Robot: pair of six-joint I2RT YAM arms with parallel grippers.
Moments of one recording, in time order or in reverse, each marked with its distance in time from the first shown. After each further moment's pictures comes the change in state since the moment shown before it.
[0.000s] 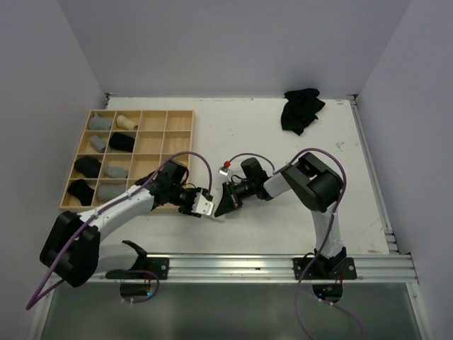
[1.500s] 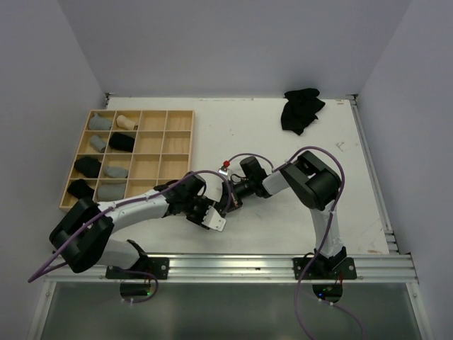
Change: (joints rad) left arm -0.218 0.114 -0.048 0.155 -0.263 -0.009; right arm -0.014 0.042 0.039 -0.064 -0.040 0.043
